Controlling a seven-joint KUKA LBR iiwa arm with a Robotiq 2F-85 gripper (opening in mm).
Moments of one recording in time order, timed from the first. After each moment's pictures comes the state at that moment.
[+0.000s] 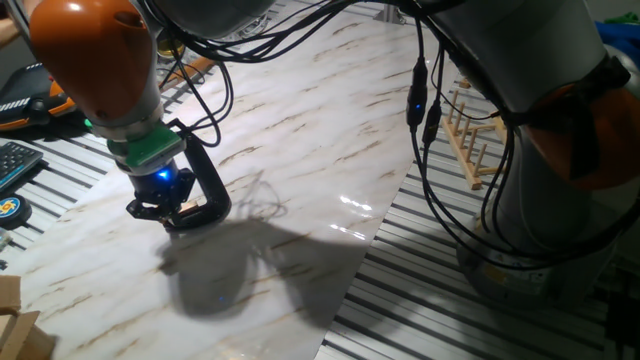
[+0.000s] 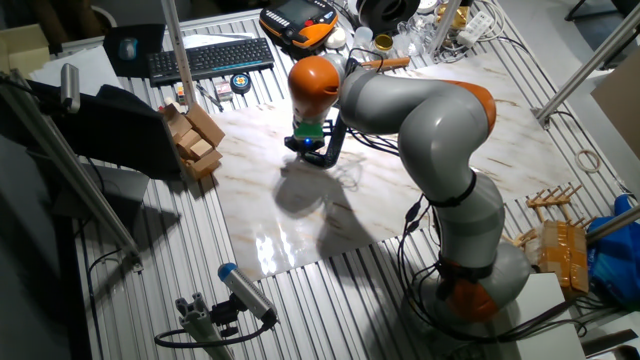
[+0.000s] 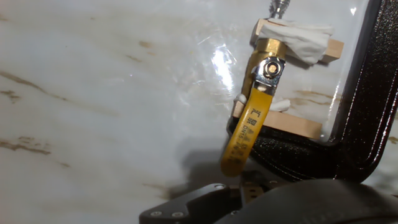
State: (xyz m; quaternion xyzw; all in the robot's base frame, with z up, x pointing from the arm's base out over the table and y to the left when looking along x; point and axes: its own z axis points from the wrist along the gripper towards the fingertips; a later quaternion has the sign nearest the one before) arm 0.585 0.237 0.076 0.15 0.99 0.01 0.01
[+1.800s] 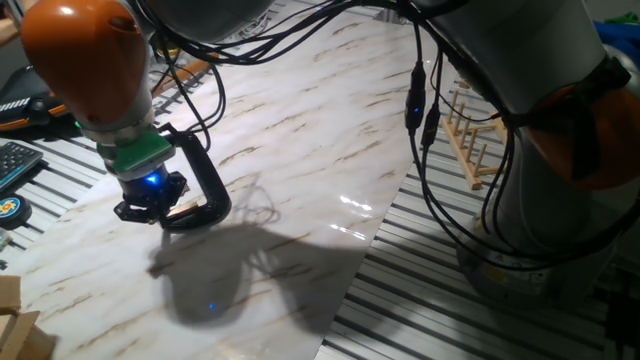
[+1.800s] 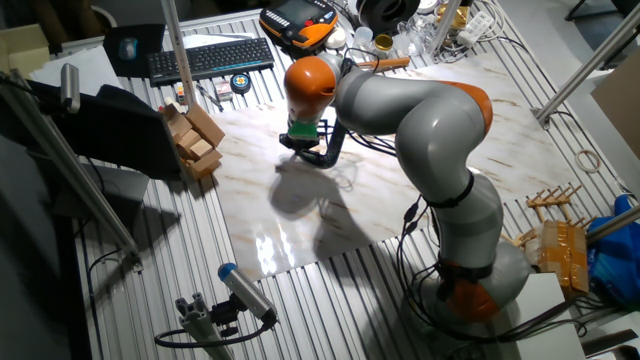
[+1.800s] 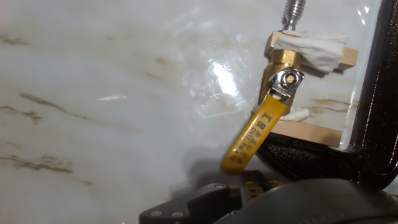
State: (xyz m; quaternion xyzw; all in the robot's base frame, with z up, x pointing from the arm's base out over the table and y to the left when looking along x) arm 0.601 0.252 0.077 0.18 0.98 0.01 0.03
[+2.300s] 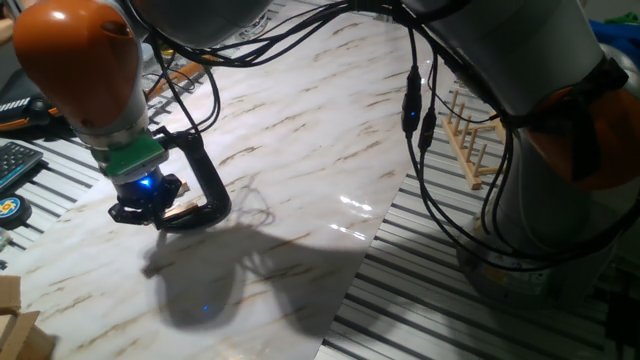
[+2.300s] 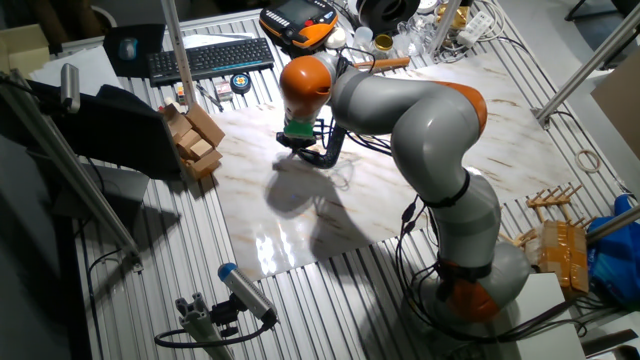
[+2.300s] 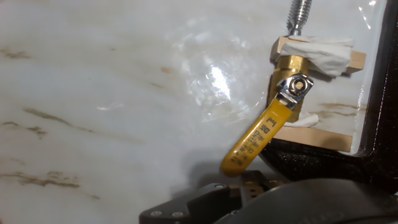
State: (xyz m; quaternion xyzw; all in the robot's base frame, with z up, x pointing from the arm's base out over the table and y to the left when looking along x) arm 0.610 0.256 0.074 0.20 0.98 0.01 0.03
